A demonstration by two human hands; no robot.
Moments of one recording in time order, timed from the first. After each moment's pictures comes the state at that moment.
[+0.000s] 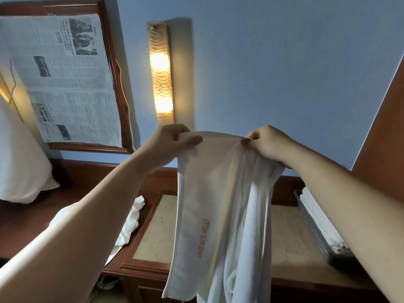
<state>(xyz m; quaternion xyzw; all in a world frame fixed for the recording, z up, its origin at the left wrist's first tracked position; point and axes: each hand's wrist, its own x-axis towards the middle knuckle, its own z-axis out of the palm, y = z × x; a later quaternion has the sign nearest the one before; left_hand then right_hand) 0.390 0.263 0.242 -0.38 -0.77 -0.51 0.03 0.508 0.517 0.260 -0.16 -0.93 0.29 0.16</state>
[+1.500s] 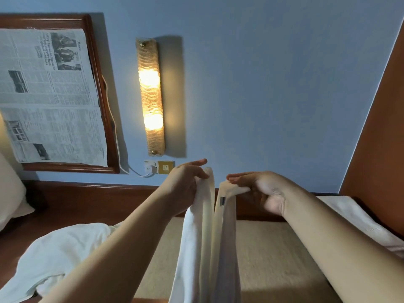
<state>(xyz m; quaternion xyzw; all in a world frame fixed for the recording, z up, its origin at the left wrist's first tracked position) 0.384 0.324 0.218 -0.17 -0.57 -0.75 -0.29 0.491 0.498 0.222 -0.21 -0.55 0.81 0.06</state>
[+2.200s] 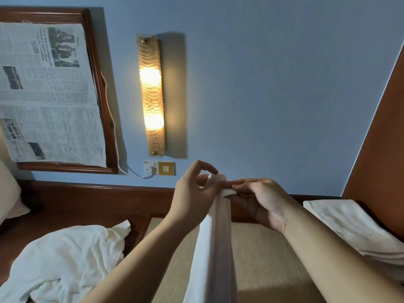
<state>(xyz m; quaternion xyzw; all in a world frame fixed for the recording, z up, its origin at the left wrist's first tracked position) 0.392 0.325 0.189 -0.34 -0.70 -0.63 0.02 0.485 0.482 0.207 -0.11 -0.54 0.83 0.10</state>
